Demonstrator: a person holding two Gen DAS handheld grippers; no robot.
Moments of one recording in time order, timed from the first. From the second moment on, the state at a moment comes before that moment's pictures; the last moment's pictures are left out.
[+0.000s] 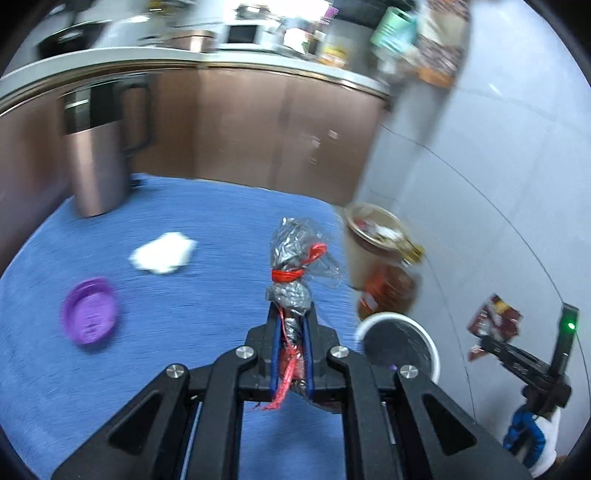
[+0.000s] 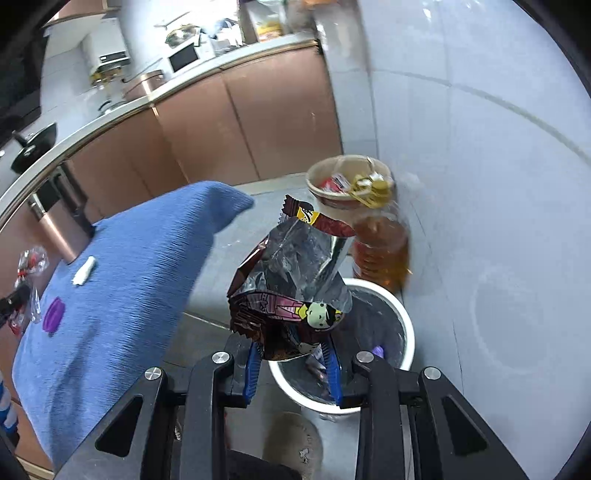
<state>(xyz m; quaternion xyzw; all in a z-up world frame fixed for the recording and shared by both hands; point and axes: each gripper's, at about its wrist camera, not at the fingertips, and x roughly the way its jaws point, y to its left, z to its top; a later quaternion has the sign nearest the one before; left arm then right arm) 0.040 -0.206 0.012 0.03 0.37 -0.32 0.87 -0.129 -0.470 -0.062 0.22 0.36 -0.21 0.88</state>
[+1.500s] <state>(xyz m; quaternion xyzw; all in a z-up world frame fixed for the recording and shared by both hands) 0.004 -0.361 -0.005 0.09 0.39 -0.42 0.82 -0.140 -0.518 -0.082 0.24 0.37 -0.25 0.86</state>
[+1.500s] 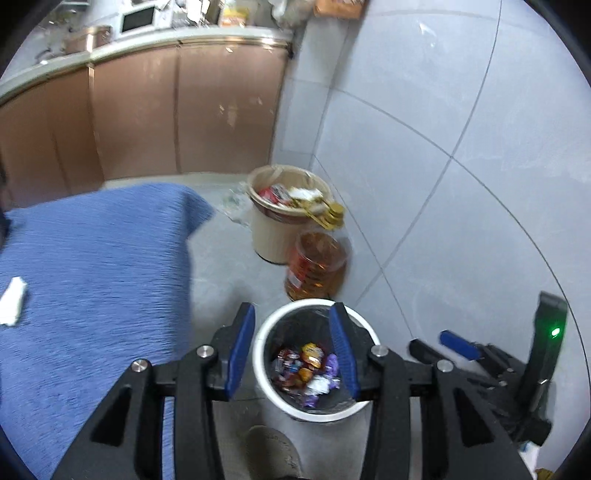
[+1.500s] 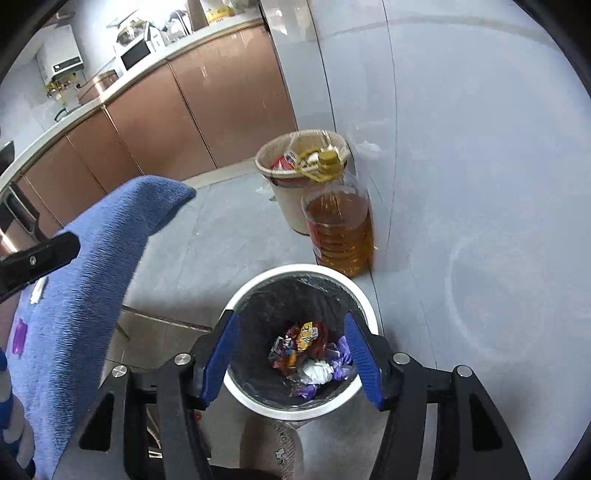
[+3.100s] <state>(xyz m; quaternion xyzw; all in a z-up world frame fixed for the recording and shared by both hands) -0.052 -0.035 0.035 0.02 0.27 -0.15 0.95 -0.115 -0.302 0.039 0.07 0.31 -0.13 0.94</state>
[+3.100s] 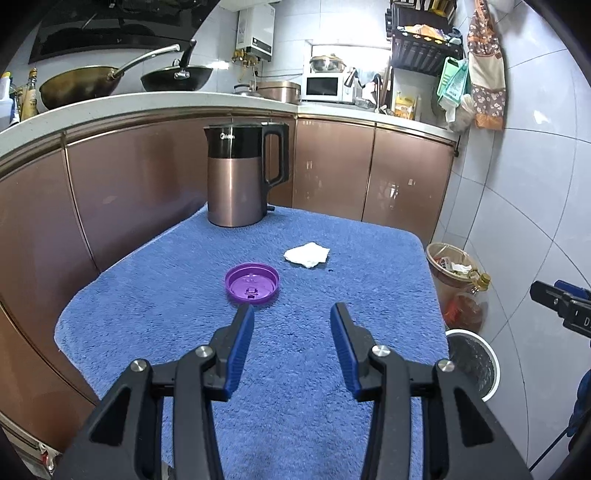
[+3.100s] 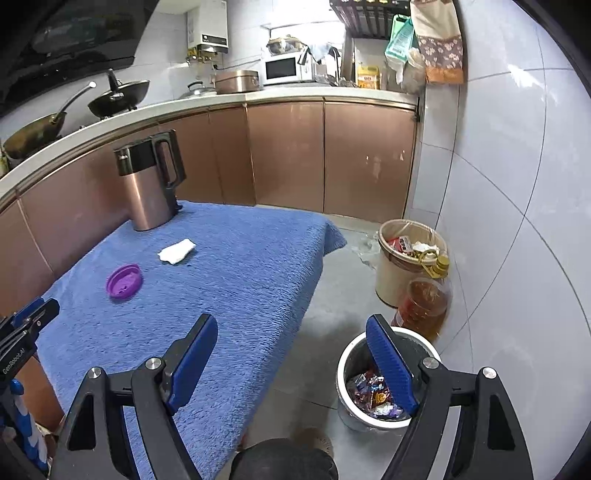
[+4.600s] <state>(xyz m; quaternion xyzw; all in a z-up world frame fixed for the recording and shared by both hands) 0.026 0.033 -0.032 -0.02 0.35 -0.09 0.93 -0.014 -0.247 0.013 0.00 0.37 -0.09 0.92</state>
